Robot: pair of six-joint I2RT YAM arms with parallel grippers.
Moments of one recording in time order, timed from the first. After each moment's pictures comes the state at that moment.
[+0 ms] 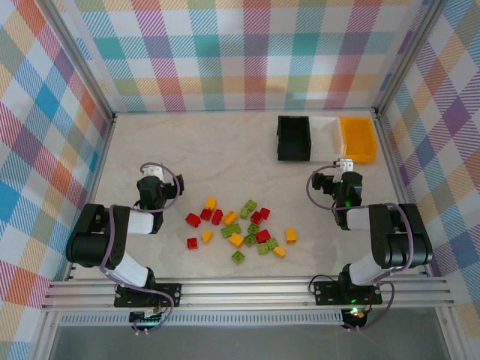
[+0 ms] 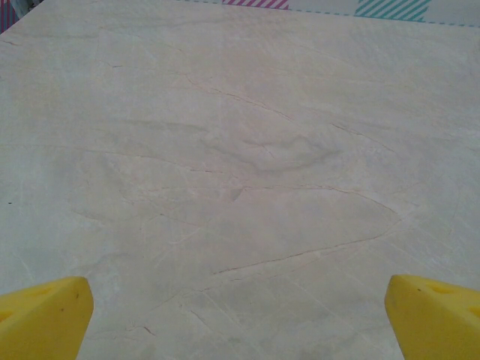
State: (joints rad) left arm -0.08 1.56 0.39 0.75 -0.16 -0.13; right arm 0.03 1.53 0.39 0.75 0.01 0.05
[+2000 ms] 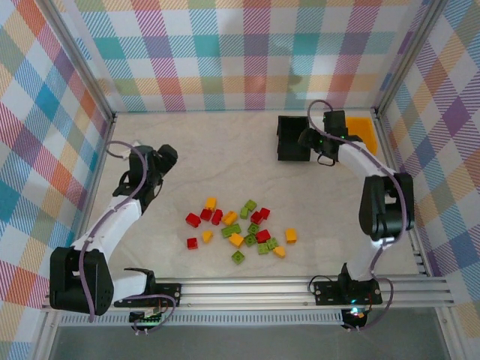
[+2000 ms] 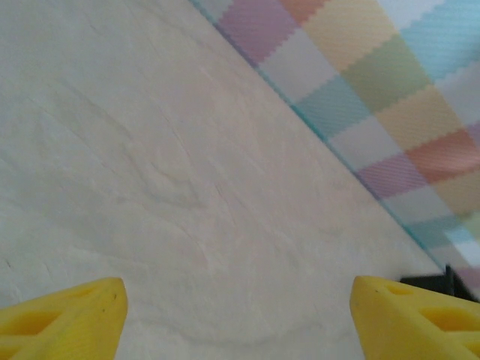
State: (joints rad) left arm -0.14 1.23 0.79 -0.09 -0.10 -0.85; right arm 0.12 1.83 1.36 -0.38 -0.04 0.45
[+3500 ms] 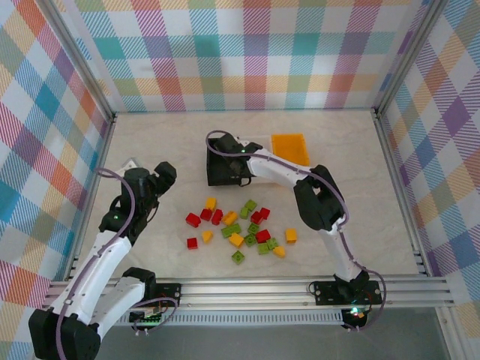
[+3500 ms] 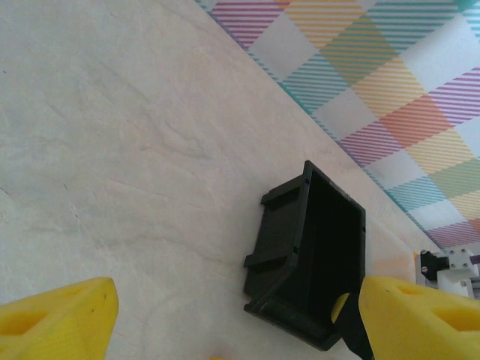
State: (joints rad) left arm -0.24 0.84 0.68 -0.33 -0.19 -0.86; right arm 0.78 2.23 1.86 -0.78 0.33 0.67
